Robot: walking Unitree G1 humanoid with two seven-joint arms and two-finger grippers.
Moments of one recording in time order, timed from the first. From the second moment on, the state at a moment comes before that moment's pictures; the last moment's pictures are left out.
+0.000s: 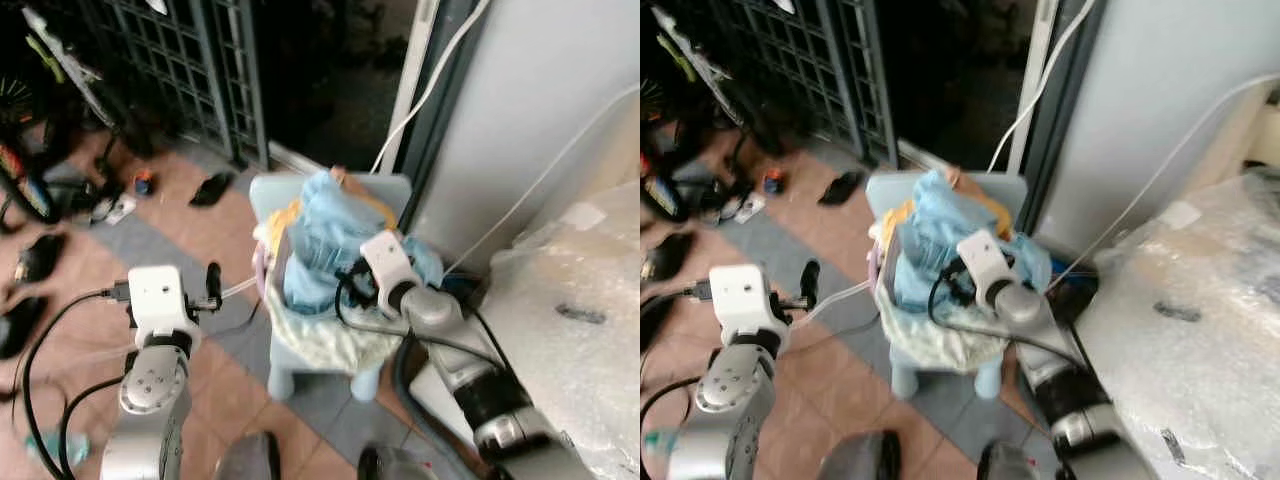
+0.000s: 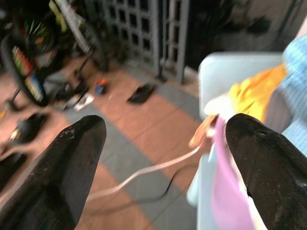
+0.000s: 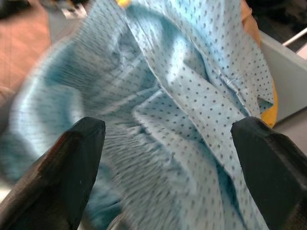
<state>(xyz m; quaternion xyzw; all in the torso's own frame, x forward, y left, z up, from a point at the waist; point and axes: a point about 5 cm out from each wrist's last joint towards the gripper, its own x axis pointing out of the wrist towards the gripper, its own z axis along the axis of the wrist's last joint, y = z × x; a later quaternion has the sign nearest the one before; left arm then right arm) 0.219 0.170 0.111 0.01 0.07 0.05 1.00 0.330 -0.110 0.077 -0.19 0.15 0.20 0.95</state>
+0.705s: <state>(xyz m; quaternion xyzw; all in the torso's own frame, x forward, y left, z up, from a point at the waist) 0.212 0.162 0.111 0.00 0.10 0.05 0.99 0.338 -0.115 0.044 -0.18 0.26 0.14 0.94</state>
